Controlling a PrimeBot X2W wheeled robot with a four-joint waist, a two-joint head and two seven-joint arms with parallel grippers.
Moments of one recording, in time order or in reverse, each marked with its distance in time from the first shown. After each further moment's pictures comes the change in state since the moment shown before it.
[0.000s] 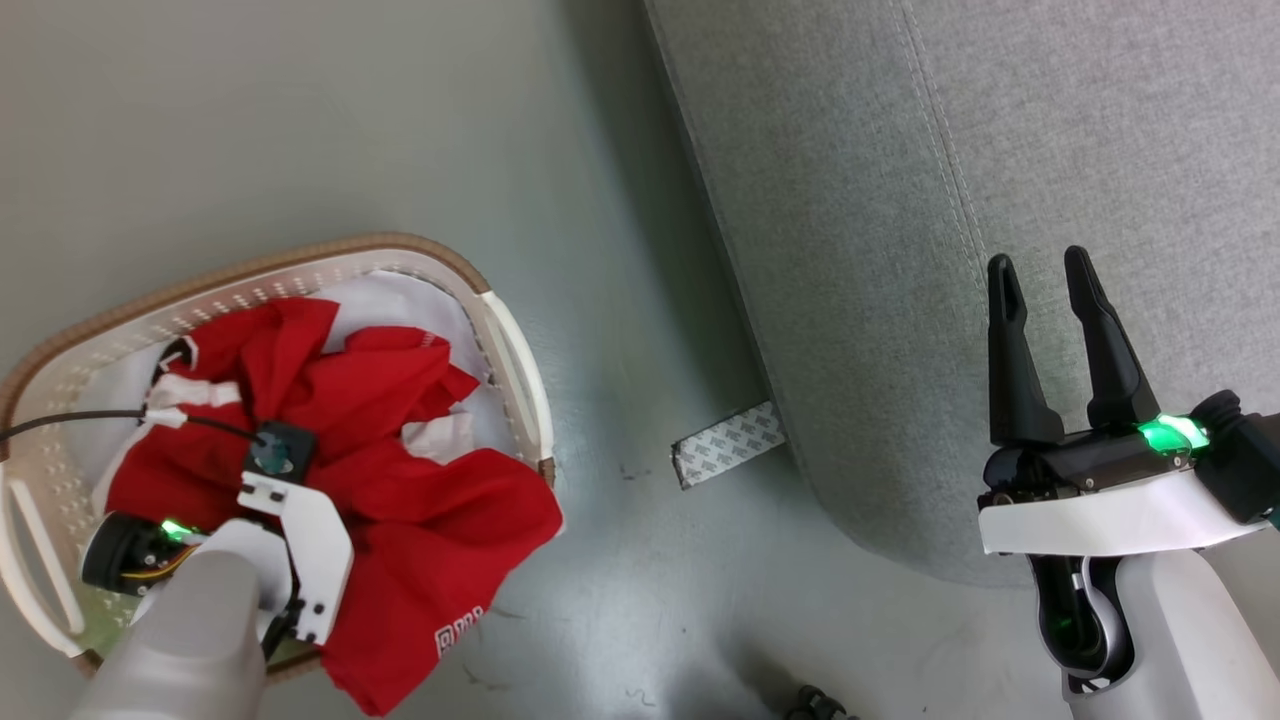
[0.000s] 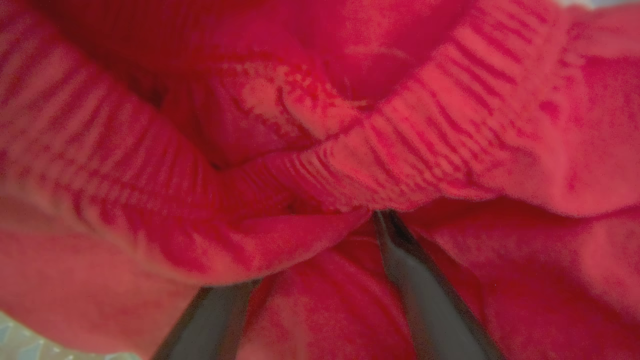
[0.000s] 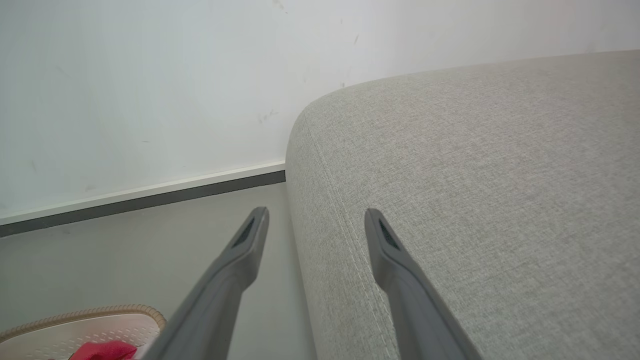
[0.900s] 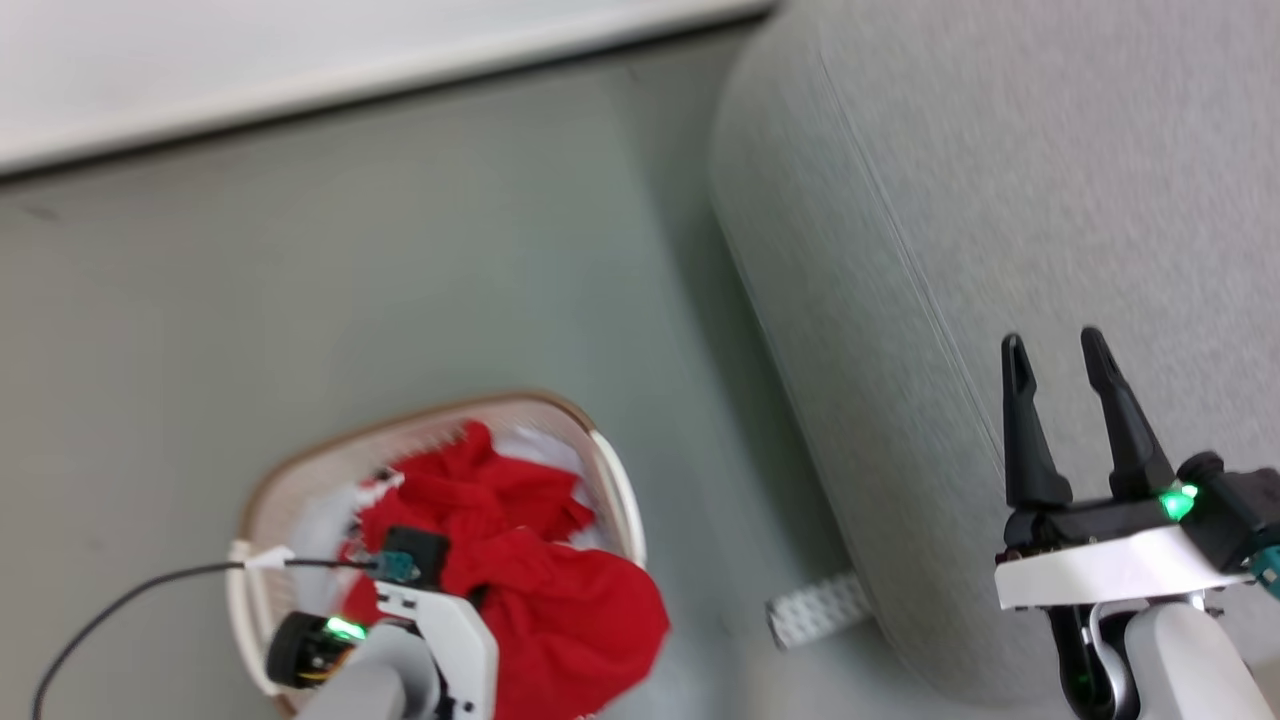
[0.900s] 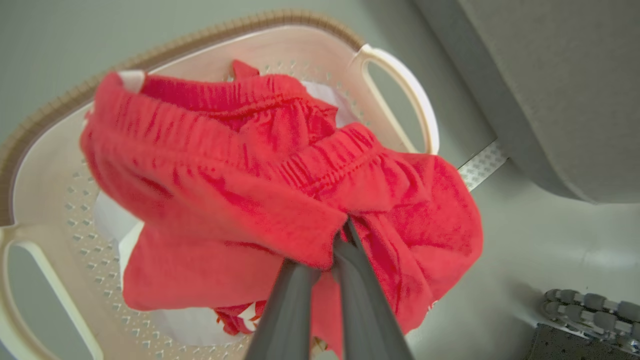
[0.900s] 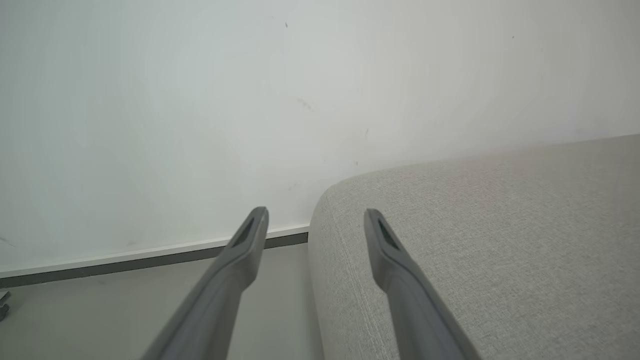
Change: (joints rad) left arm 0.151 -0.175 -0.062 -0.020 -0.186 -0.005 -0.266; right arm 0.074 0.001 -0.067 0.066 -0.125 0.000 0.000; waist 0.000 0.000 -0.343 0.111
